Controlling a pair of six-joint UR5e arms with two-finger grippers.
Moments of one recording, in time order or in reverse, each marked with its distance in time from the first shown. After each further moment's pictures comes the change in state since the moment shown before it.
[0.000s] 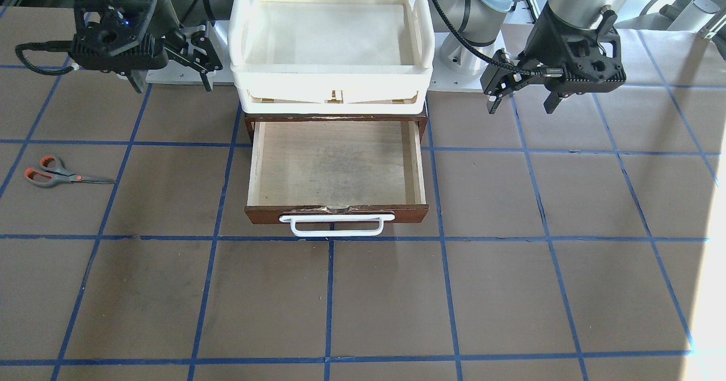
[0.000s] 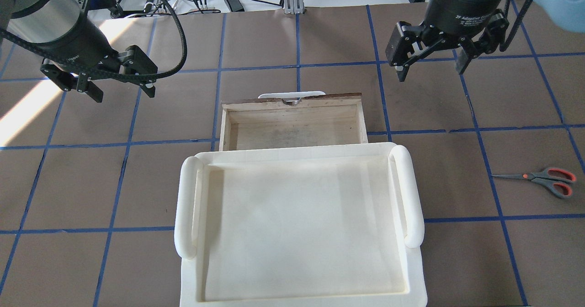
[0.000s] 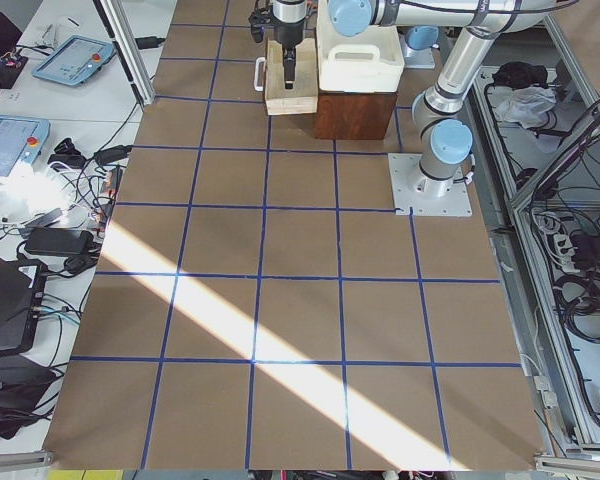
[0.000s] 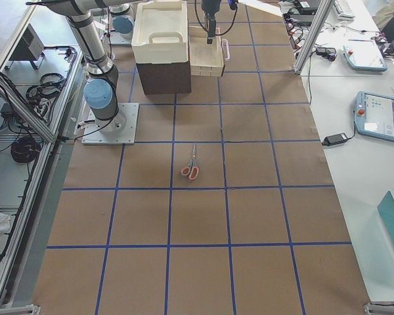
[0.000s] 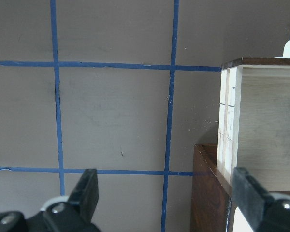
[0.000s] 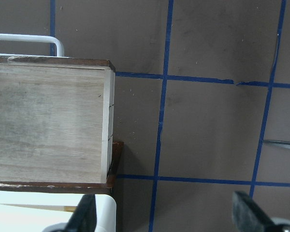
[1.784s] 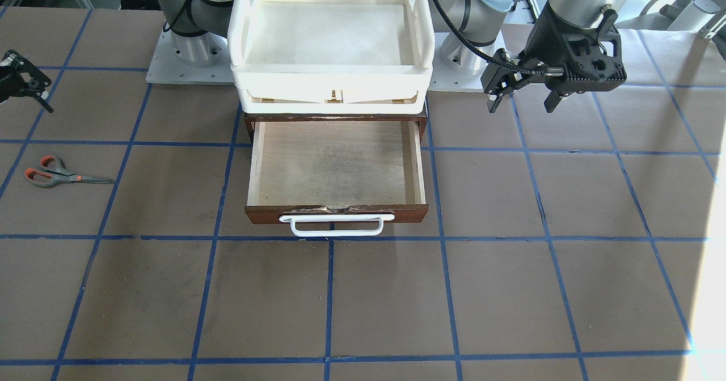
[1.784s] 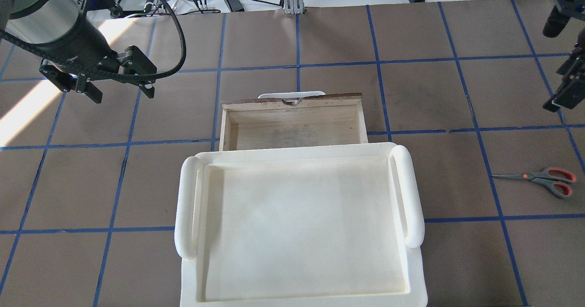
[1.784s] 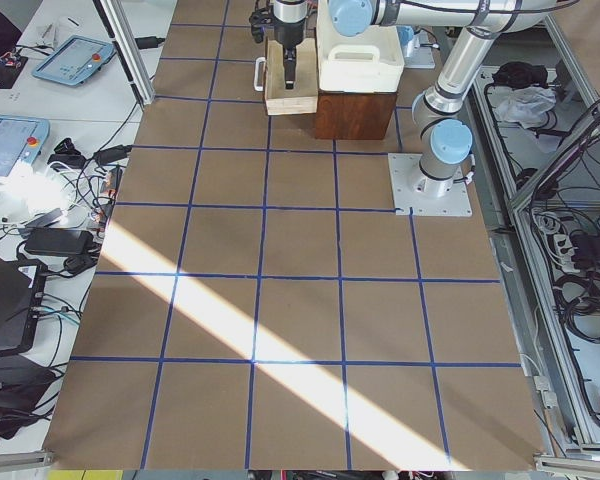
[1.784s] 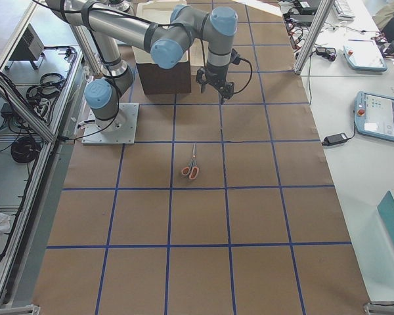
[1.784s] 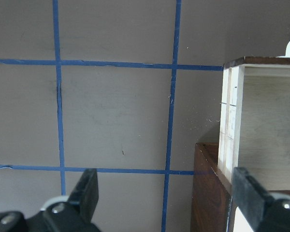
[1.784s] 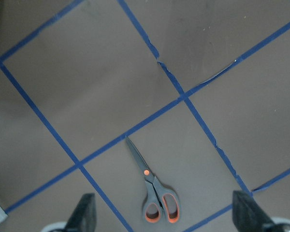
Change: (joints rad) left arm 0.002 0.002 -0.002 -0.003 -0.001 0.000; right arm -0.564 -0.010 0.276 -0.296 -0.013 -1.492
